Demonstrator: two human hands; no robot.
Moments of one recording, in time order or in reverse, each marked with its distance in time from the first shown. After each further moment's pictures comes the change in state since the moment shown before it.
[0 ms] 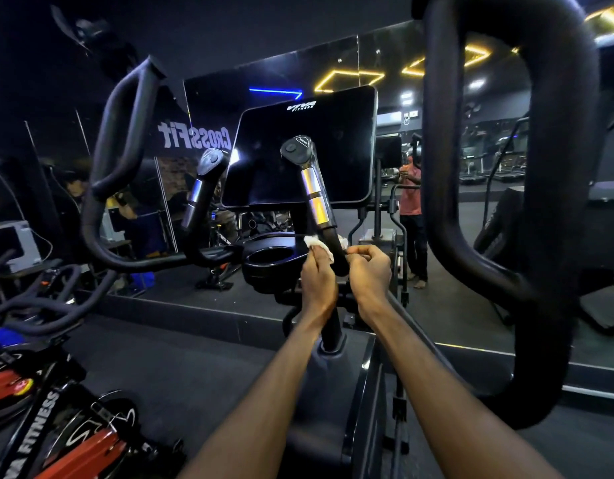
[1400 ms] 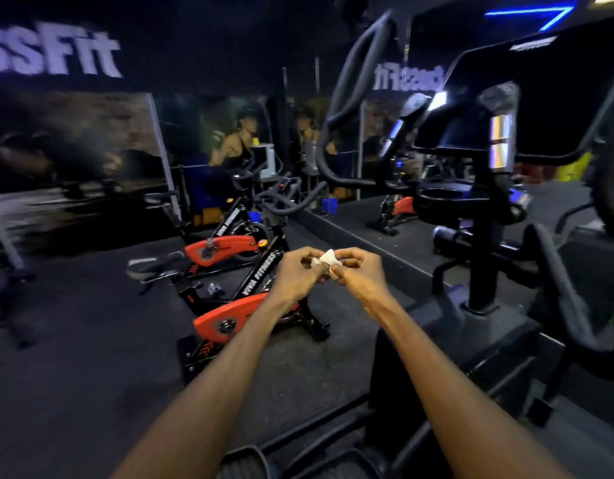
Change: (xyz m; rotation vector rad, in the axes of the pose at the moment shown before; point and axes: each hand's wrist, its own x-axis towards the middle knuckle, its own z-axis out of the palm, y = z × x) left_hand -0.222 0.043 -0.265 0.351 0.273 -0.244; right_hand -0.256 0.001 0.010 0.063 -1.068 0.029
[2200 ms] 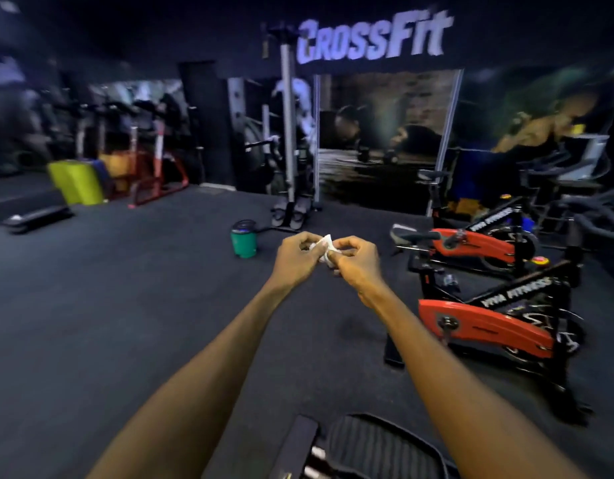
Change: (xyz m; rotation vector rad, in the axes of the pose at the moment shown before) left_hand -0.254 -0.029 -0.383 0.384 0.858 -0.215; right_hand -0.182 -0.083 0.410 0.143 -0.799 -0.082
